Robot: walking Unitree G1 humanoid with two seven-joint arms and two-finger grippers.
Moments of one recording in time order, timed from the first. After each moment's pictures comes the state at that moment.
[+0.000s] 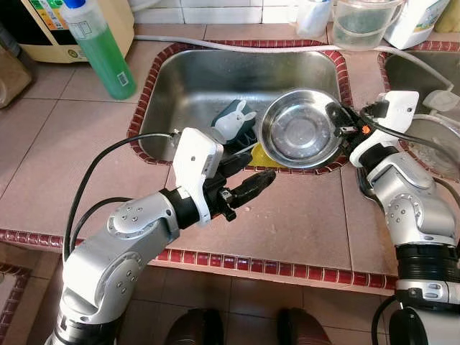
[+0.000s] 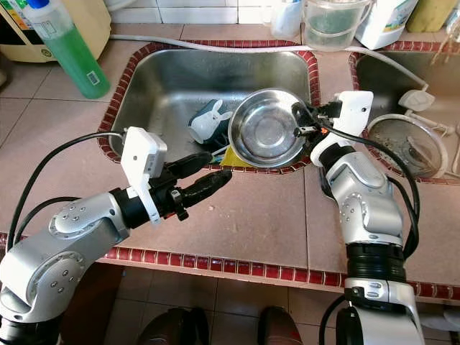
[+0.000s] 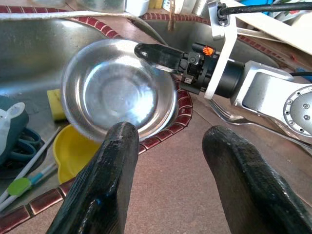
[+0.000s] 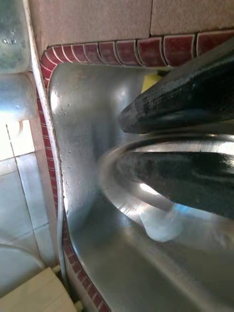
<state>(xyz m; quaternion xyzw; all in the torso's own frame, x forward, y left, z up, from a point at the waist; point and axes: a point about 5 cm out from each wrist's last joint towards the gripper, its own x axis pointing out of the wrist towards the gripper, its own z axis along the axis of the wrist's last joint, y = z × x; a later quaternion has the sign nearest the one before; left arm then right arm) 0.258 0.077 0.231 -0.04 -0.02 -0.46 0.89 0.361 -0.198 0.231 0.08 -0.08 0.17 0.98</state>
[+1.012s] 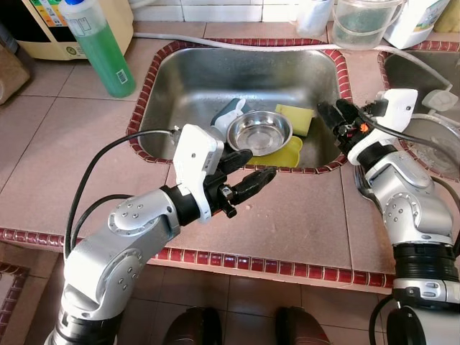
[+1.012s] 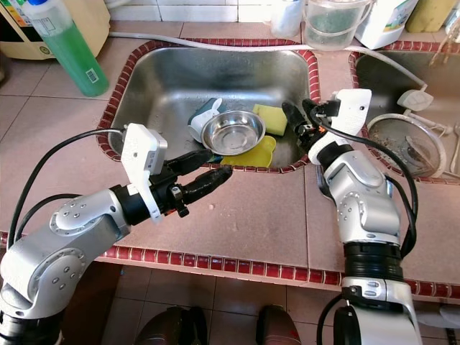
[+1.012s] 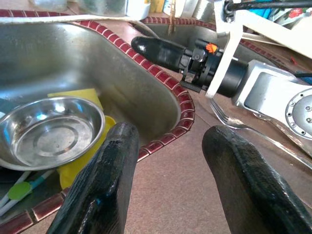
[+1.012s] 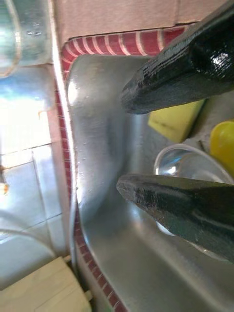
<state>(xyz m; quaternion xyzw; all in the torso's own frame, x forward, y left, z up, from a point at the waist) 0.262 0.076 0.233 -0.04 -0.03 -0.46 0.89 0.361 -0.194 0.242 0.08 -0.12 0.18 0.97</state>
